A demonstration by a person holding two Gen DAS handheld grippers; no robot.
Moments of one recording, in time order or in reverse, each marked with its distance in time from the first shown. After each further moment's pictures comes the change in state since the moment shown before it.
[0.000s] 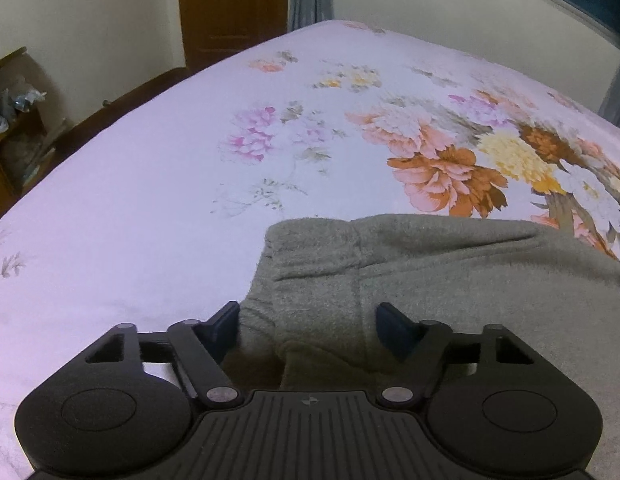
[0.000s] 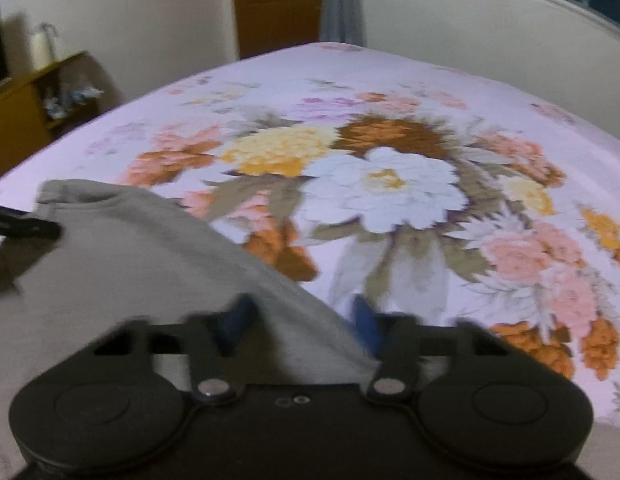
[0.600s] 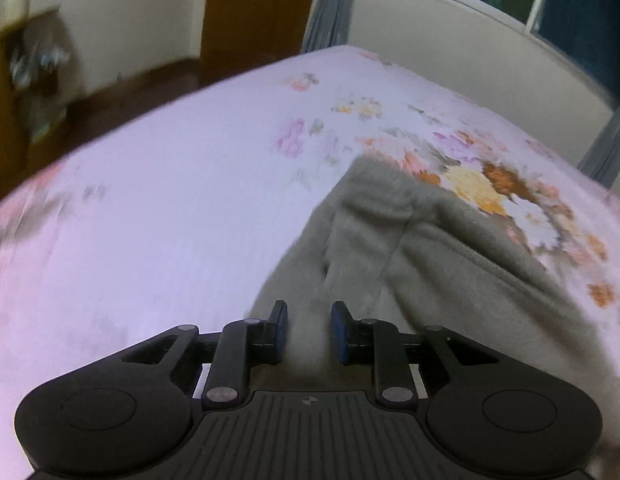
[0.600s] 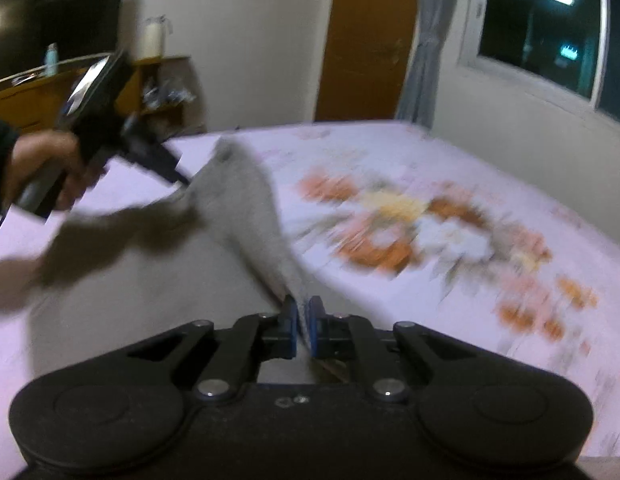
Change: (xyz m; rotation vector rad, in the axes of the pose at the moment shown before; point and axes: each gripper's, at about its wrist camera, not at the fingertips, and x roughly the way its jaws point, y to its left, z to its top) left arm -0.115 0.055 -0.051 -0.181 -0.014 -0.112; right arm -0.175 0.139 -0.097 -0.238 -0.122 0.054
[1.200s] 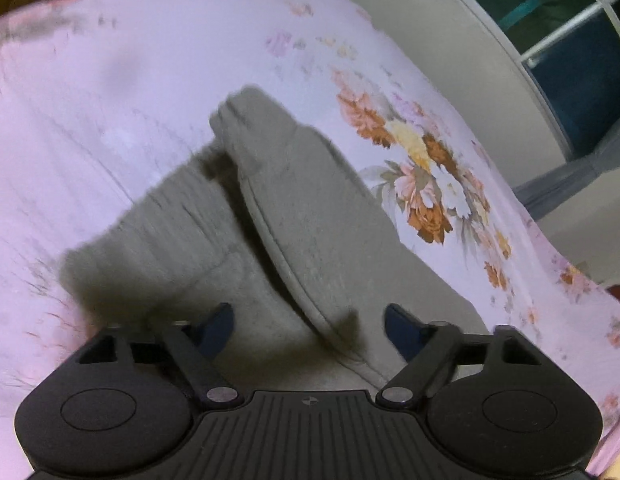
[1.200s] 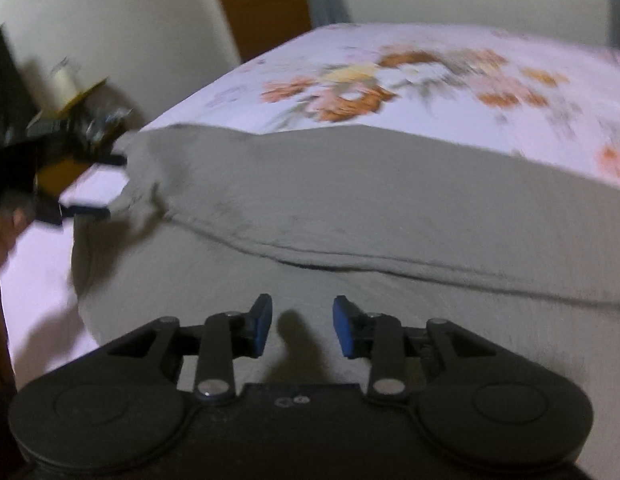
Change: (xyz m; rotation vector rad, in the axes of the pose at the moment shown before) left arm -0.023 0.018 -0.069 -0.283 0.180 -0.280; right arm -0.005 -0.005 -0.056 0.559 0.136 -0.005
